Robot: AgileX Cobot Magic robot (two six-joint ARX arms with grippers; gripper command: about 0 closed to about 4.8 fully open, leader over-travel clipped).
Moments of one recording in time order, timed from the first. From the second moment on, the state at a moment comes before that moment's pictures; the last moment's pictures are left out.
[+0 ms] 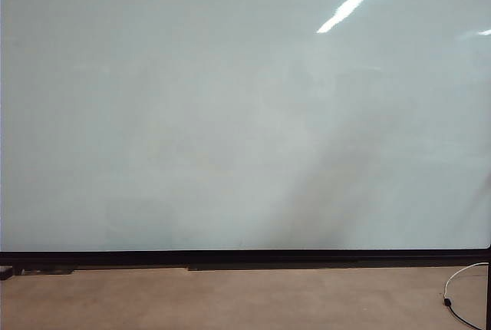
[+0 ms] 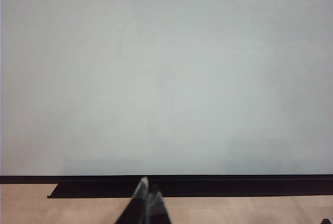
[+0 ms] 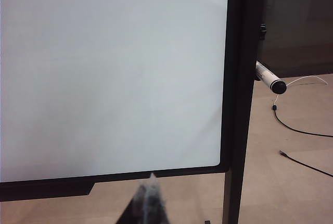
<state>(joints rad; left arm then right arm) 0.00 0.00 0.00 -0.03 0.00 -0.01 0.05 0.00 0.00 0.01 0.03 0.09</state>
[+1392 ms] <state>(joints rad) 0.00 0.00 0.00 -0.03 0.00 -0.01 0.05 0.11 0.18 0.02 0.00 0.08</state>
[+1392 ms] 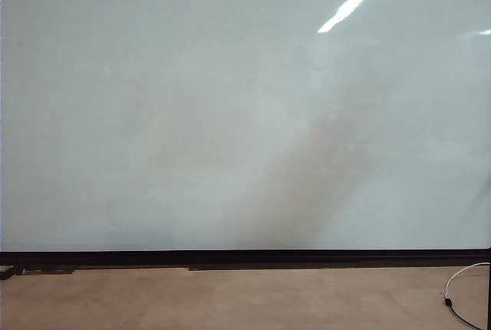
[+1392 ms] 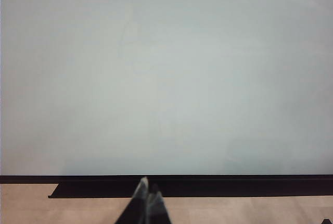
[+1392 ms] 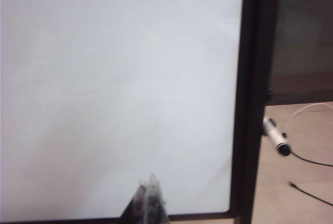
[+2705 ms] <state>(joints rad) 0.00 0.00 0.00 -0.03 0.00 -0.01 -0.19 0.67 0.19 0.51 -0.13 -0.06</state>
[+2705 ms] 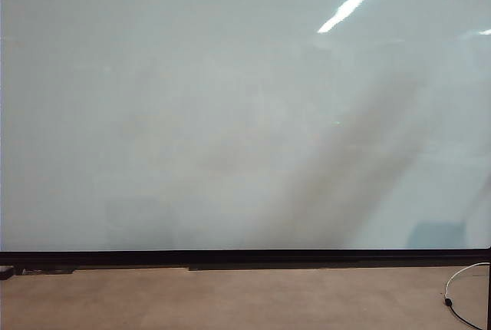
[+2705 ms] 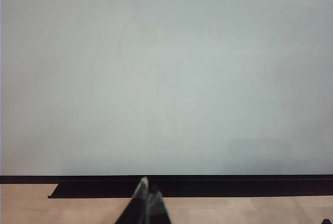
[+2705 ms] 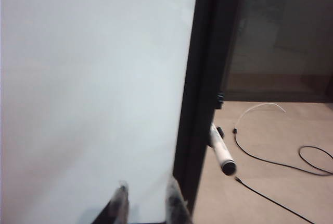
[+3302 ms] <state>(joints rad) 0.00 0.00 0.00 -0.03 0.00 -0.01 -0.31 0.85 0.19 0.68 -0.21 -0.06</state>
